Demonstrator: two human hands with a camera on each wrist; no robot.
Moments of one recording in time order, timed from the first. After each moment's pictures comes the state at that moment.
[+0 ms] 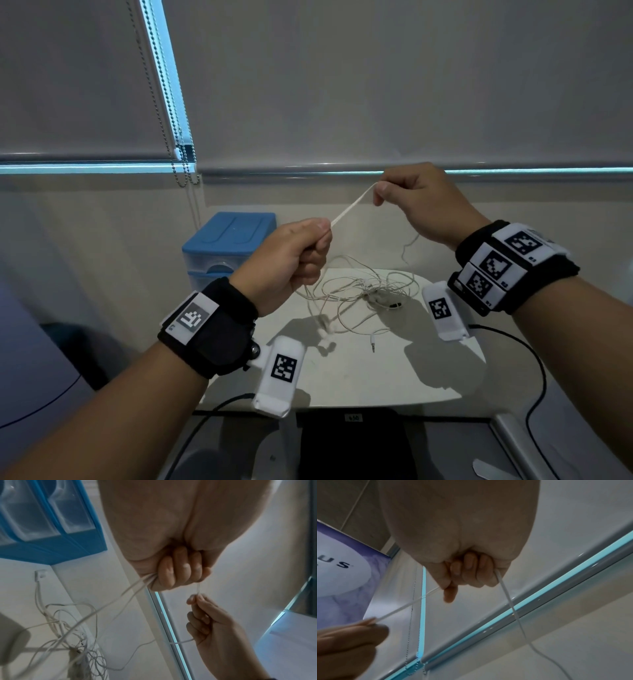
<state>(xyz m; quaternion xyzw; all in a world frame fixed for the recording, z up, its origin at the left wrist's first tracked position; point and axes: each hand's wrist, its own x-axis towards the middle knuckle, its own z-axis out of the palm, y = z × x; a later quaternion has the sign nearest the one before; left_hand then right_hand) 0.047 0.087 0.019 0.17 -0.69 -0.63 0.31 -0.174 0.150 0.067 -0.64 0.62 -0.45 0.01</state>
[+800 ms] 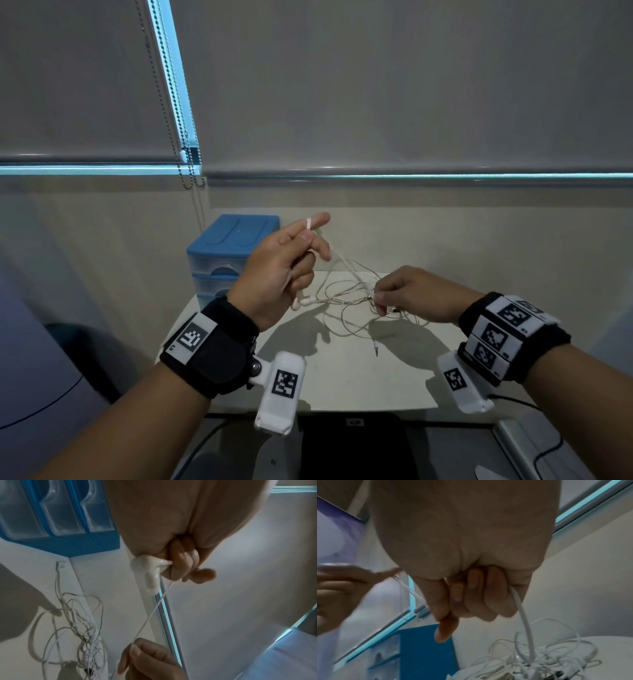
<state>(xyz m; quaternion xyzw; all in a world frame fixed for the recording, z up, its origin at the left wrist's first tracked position) 0.056 0.088 0.006 0.15 -0.61 -0.67 0.41 -0.174 0.170 -0.017 -0.65 0.69 -0.21 0.24</state>
